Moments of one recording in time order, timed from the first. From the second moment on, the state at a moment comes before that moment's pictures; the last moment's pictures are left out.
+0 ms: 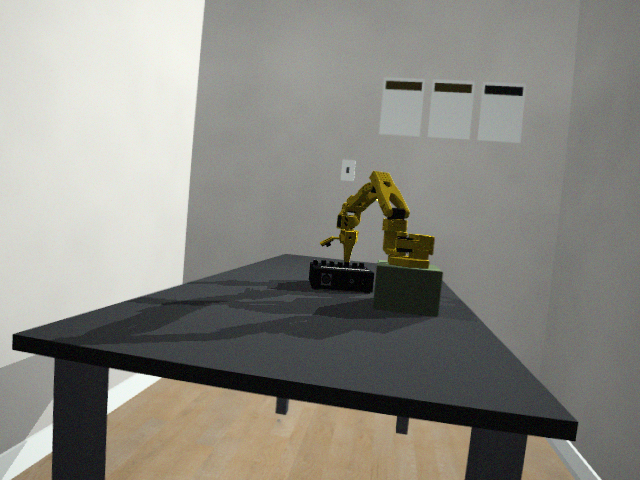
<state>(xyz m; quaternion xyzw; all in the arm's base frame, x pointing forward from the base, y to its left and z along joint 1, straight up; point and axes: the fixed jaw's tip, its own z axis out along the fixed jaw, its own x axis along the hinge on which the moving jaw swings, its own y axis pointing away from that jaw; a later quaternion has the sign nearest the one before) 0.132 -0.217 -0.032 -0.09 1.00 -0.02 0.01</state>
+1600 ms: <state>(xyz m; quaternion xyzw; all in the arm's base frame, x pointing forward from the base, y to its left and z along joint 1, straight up) 0.132 -0.211 -0.032 -0.09 1.00 -0.03 0.01</state>
